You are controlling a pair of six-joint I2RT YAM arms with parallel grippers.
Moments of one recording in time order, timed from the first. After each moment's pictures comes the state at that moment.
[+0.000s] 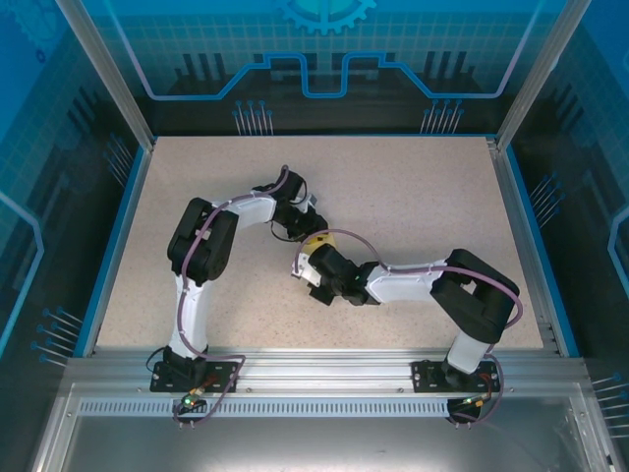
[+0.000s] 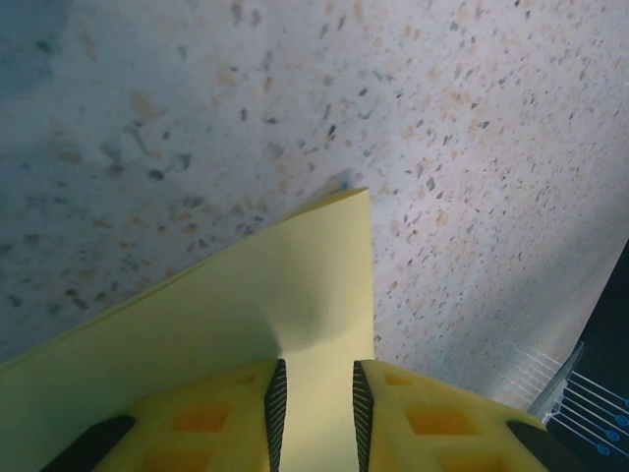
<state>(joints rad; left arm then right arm) -0.39 2.17 1.46 -0.47 0.65 -0.66 0.95 1.71 0.84 -0.02 0.09 -0.23</state>
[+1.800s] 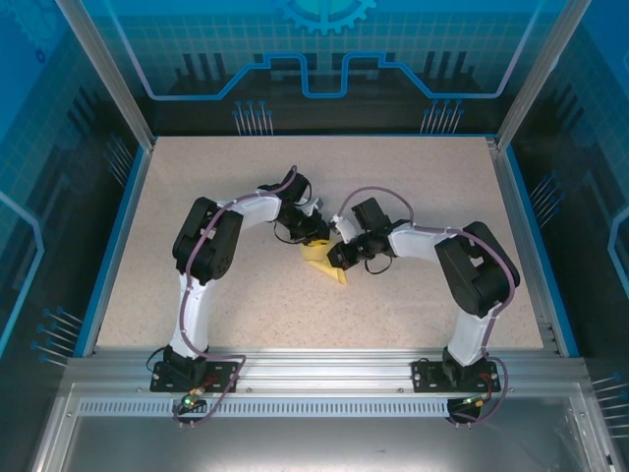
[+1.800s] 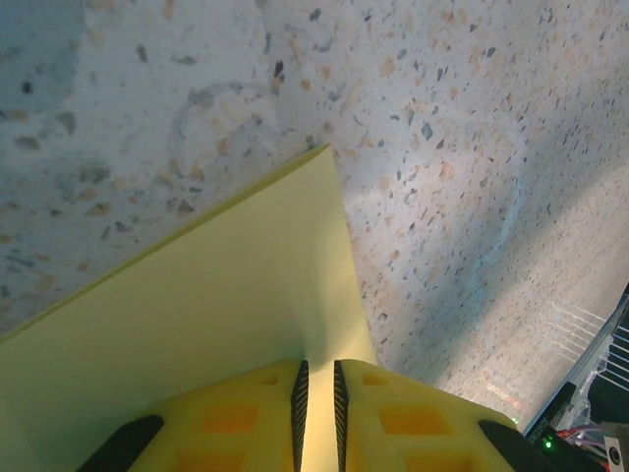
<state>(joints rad) -0.41 2.20 1.51 -0.55 0.66 -0.52 0.52 1.84 0.99 -0.20 -0.58 0.09</state>
